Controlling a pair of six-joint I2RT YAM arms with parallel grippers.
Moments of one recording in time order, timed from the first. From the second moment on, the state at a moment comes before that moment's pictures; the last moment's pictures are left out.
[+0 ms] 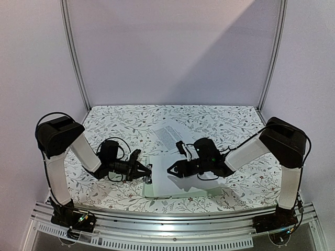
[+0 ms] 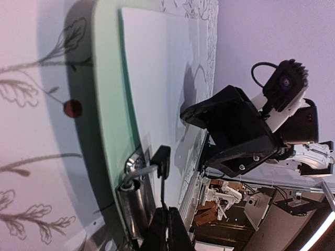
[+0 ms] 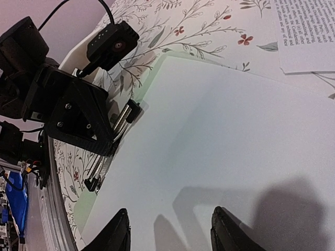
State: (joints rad) left arm -0.50 1.99 0.51 0.92 0.93 -1.11; right arm 0.89 1.99 0.88 0.51 -0.37 0.60
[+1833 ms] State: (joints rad) left arm -0.50 2.00 0.51 0.94 0.94 -1.11; right arm 1.03 2.04 1.22 -0.07 -0.23 -0.61
